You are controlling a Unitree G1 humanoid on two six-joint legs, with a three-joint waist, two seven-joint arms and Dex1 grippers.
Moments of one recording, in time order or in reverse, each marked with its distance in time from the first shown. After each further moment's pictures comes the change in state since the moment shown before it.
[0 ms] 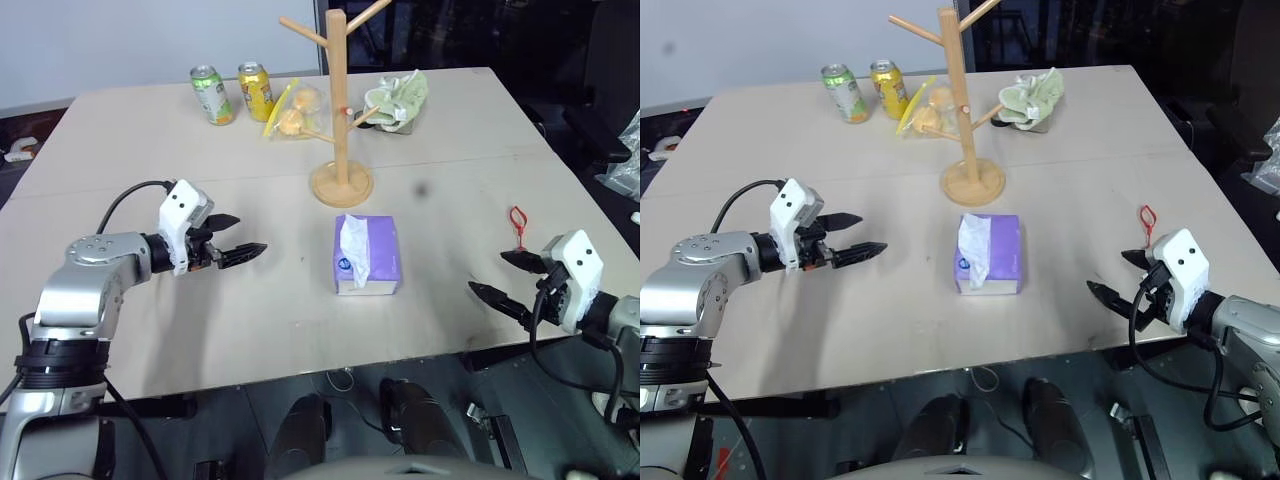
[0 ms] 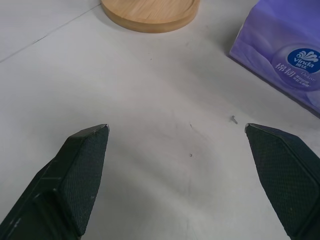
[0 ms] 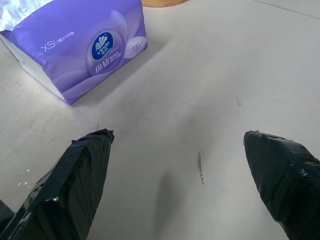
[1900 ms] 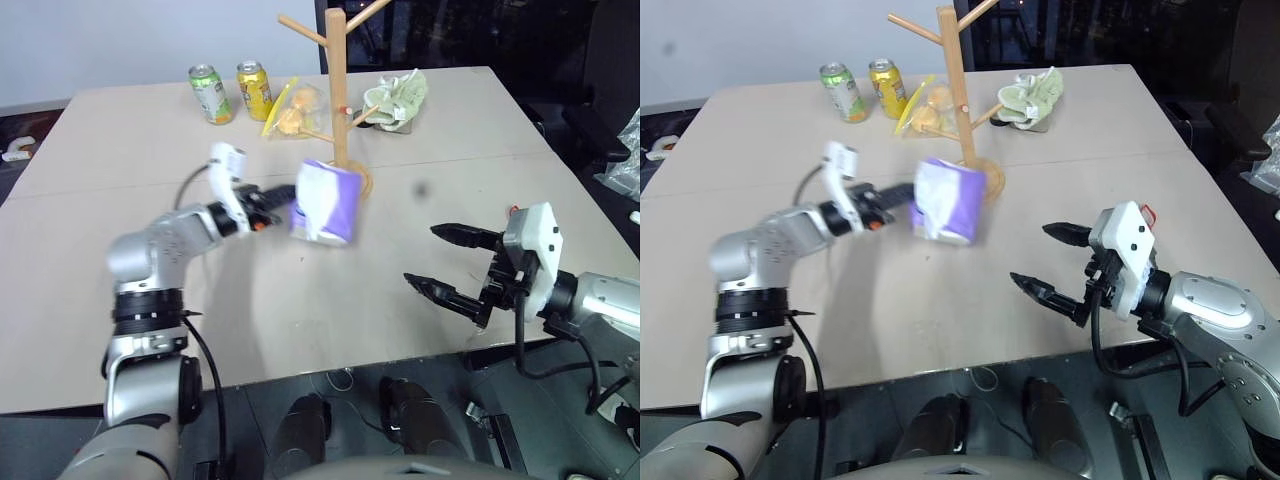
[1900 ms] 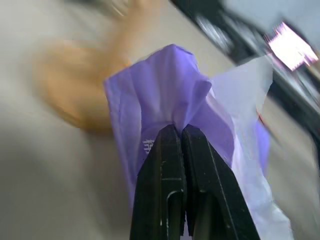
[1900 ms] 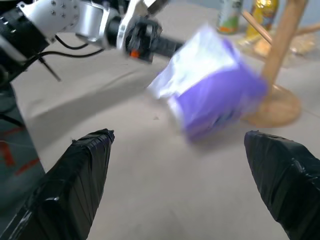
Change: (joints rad) left arm -0.305 -0.336 0.164 0.142 -0.238 0.330 0.299; right arm -0.246 0.012 0.167 -0.194 0.313 0.024 -0.135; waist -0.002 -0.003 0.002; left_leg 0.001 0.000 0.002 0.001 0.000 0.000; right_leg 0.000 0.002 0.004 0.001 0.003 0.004
